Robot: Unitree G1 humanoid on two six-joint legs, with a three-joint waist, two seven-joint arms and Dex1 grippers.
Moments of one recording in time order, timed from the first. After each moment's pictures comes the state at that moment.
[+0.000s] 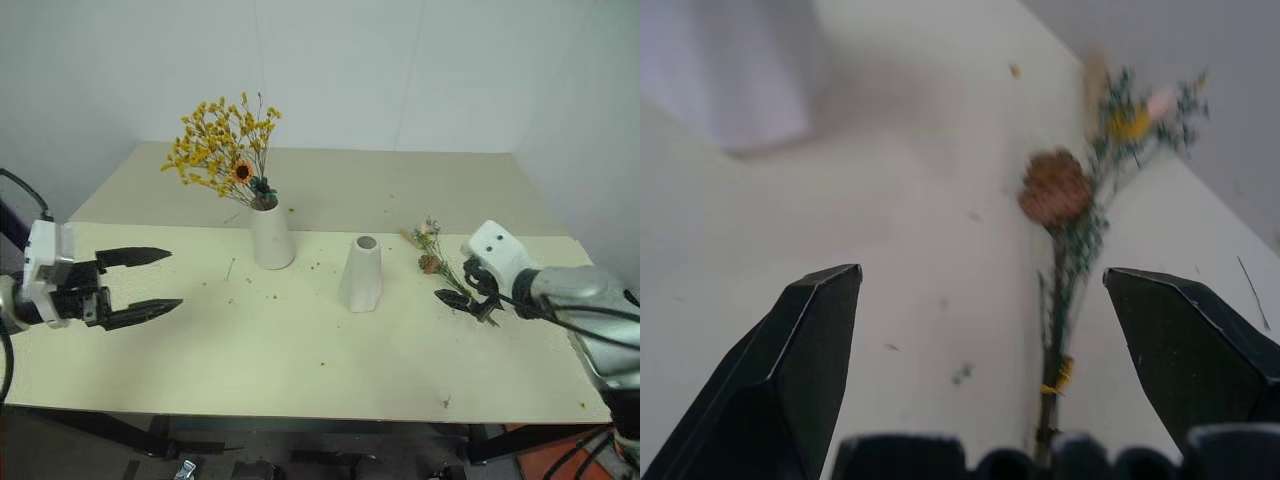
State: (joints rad) left arm -0.25 0.91 0.35 -0.22 -0.58 0.42 -1.25; right arm -0.52 -1.05 0.10 -0.08 0.24 0.76 0.76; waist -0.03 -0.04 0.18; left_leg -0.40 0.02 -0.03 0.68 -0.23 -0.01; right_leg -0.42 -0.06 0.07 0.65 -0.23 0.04
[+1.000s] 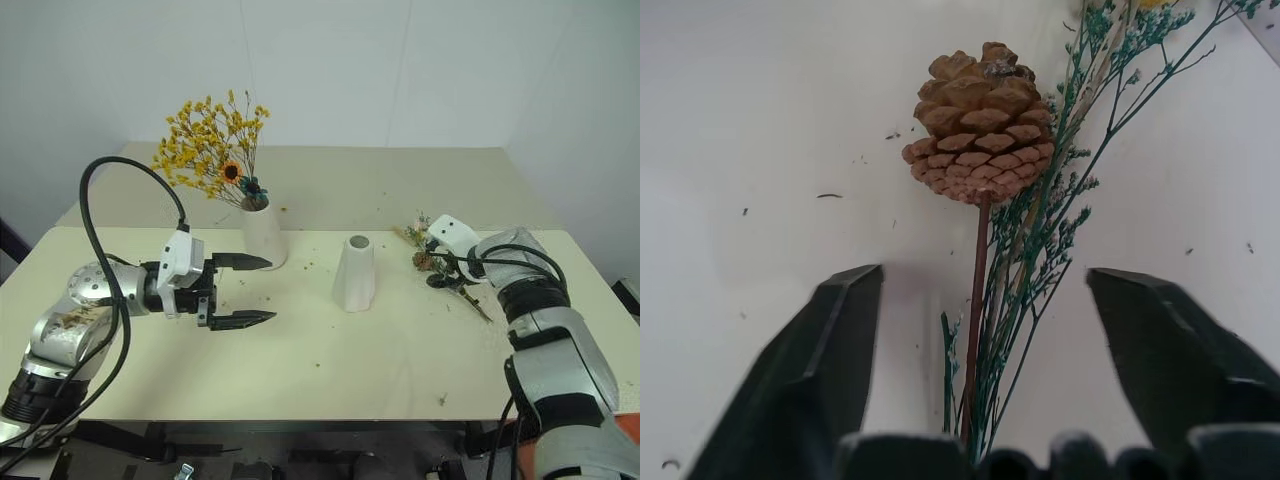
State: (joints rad) left arm -0.48 0.73 -0.02 -0.21 -0.45 0.34 -1.17; right arm -1.08 -0.69 0.37 0.89 -0.15 0.48 0.91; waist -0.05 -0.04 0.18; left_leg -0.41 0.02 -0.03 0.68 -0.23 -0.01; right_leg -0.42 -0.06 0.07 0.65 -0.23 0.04
